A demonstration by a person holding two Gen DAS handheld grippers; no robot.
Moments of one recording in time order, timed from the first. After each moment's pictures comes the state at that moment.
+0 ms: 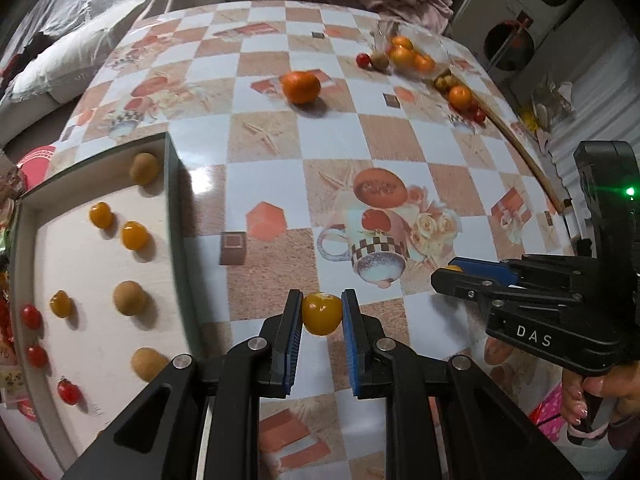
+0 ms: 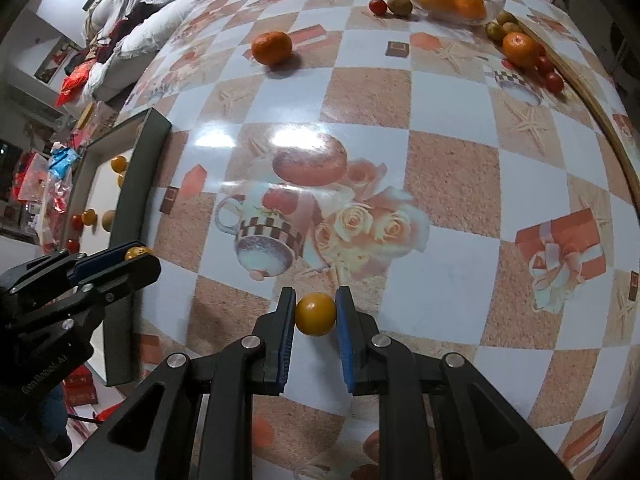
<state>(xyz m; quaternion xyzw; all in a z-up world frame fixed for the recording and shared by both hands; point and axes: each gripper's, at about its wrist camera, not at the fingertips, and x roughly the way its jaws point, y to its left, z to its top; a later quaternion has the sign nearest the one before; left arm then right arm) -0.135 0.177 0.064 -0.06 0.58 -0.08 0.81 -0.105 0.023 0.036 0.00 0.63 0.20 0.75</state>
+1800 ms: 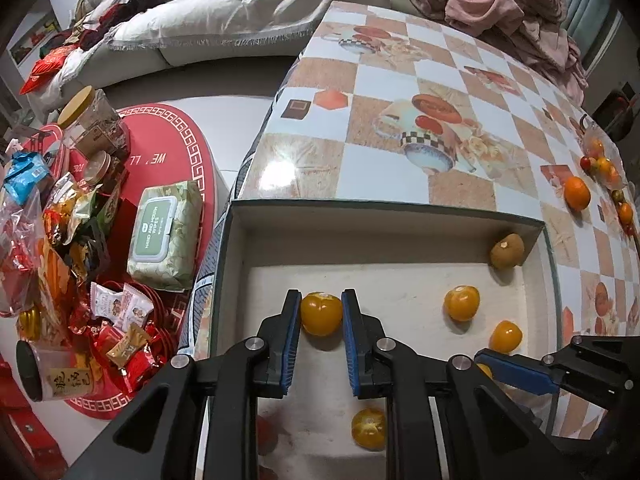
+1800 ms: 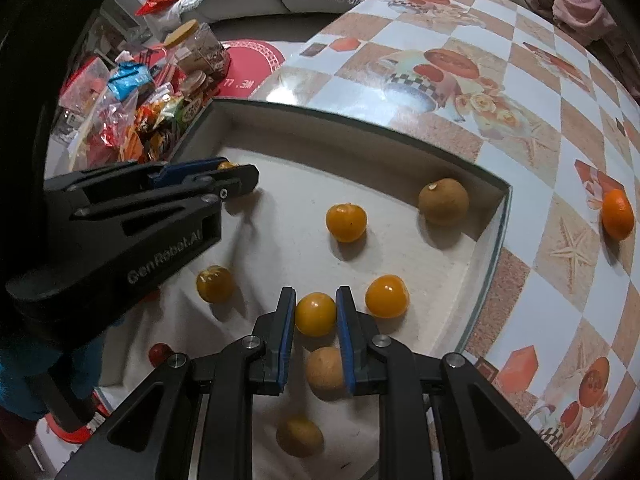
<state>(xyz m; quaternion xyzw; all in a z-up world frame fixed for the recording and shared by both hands) -0.089 0.404 0.020 -0.09 0.57 0.10 0.81 -0.093 0.298 0.020 -0.13 0.60 0.34 0.71</state>
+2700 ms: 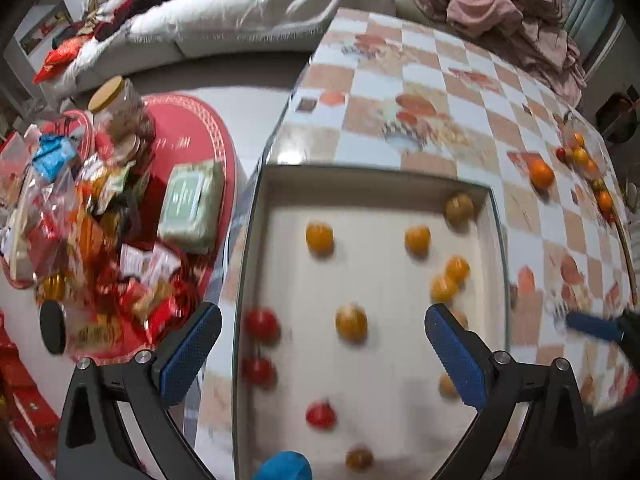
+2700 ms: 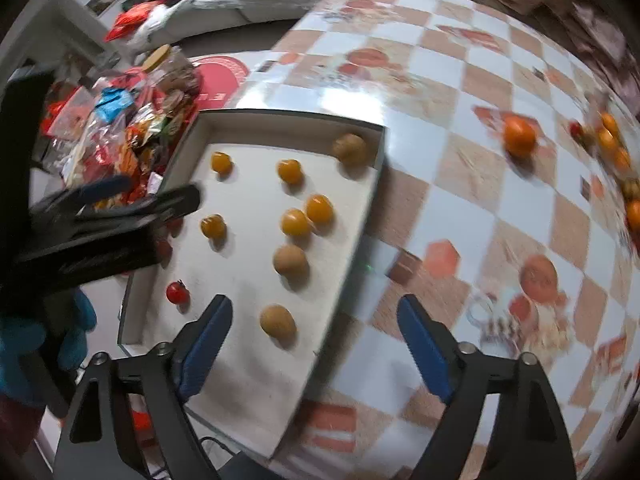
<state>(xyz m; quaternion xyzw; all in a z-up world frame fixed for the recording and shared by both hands) -0.146 0.382 0.078 -0.09 0.59 0.12 0.79 -0.117 0.220 0.080 -0.09 0.62 0.27 0.73</state>
